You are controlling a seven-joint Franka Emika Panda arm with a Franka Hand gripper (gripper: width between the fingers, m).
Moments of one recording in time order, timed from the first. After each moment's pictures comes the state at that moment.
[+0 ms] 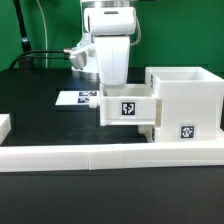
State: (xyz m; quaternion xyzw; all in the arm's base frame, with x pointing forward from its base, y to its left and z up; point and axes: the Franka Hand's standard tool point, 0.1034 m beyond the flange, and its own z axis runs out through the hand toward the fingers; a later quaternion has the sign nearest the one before) arm 0.533 -0.007 0.056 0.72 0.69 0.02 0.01
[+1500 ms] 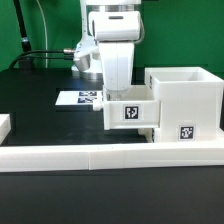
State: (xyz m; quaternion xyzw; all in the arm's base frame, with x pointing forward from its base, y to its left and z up) arm 0.530 -0.005 0.054 0.72 0.70 0.00 -0.01
